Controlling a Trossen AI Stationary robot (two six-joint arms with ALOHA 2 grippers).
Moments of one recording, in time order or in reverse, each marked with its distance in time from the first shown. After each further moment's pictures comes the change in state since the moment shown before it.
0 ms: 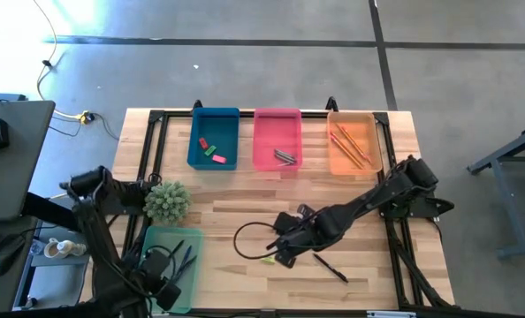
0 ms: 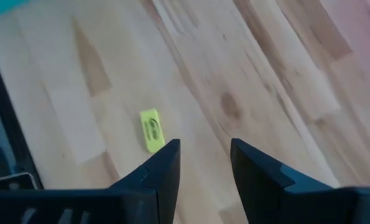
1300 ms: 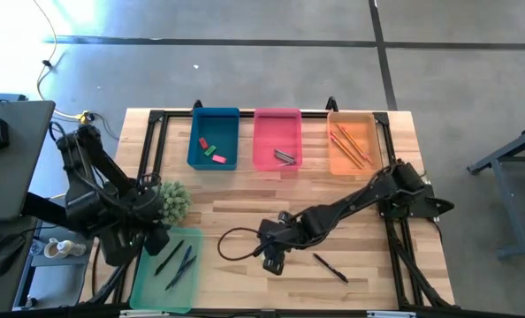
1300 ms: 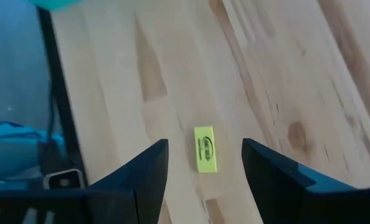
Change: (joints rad) left arm 0.173 -0.502 0.001 -0.312 -0.317 0.474; right arm -0.055 0.109 0.076 0.162 -0.185 -0.150
